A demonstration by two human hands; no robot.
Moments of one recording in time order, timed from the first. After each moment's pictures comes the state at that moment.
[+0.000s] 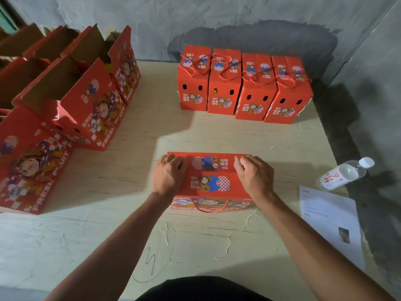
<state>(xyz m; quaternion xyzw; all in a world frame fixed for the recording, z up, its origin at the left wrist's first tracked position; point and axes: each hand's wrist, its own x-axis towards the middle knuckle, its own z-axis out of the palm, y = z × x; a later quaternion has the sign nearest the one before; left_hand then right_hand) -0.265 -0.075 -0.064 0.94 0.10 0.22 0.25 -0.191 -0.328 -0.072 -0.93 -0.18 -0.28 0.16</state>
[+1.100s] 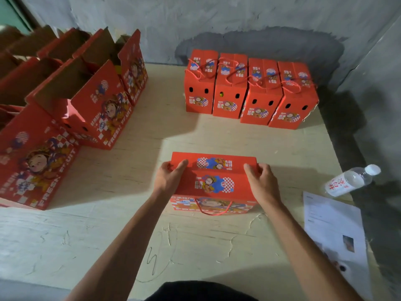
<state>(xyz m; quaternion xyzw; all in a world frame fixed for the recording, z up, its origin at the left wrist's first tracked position) -0.276 -0.070 -0.057 0.75 0.34 0.03 0.56 -0.209 -0.335 -0.067 -0.90 0.11 0.06 0.42</state>
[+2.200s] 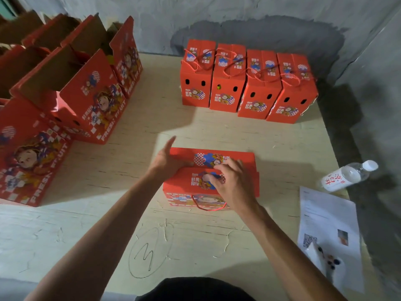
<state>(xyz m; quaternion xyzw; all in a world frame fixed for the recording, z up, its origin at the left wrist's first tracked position) -0.238 -0.049 -0.049 0.85 0.23 -0.08 0.47 -0.242 -0.283 -0.052 -0.94 -0.21 -0.06 0.28</state>
